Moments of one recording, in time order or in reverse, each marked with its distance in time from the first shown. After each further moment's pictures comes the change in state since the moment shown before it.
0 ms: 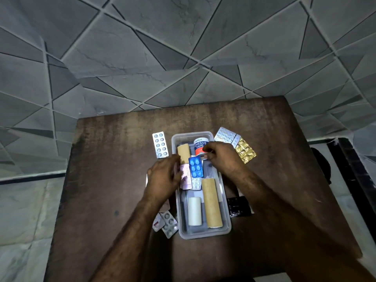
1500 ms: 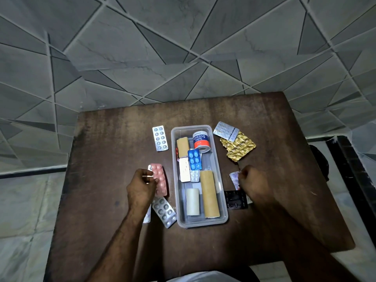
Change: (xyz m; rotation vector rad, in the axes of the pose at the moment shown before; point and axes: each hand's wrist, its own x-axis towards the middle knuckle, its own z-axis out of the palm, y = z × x) left_hand -0.054 -0.022 -0.010 -0.417 0.169 -0.719; right_hand -0.075 0.100 0.026 -0.018 0.141 0.471
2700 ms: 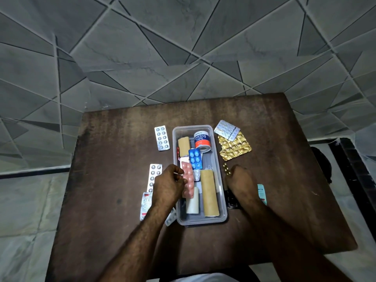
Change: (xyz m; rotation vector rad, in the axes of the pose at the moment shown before) left_hand -0.051 0.056 0.023 0.096 -0.219 0.140; right_hand -0.025 -0.046 0.008 -0.087 -0.006 -0.021
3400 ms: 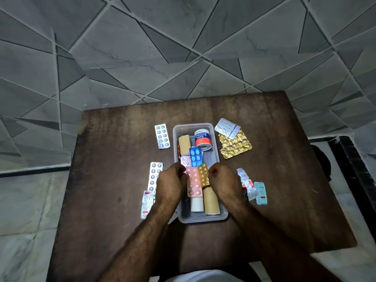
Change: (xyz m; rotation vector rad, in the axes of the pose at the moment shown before) left_hand 0.009 -0.007 0.009 0.171 0.026 0.097; right_hand -0.033 -0.044 0.003 0.169 -0.055 -0.103
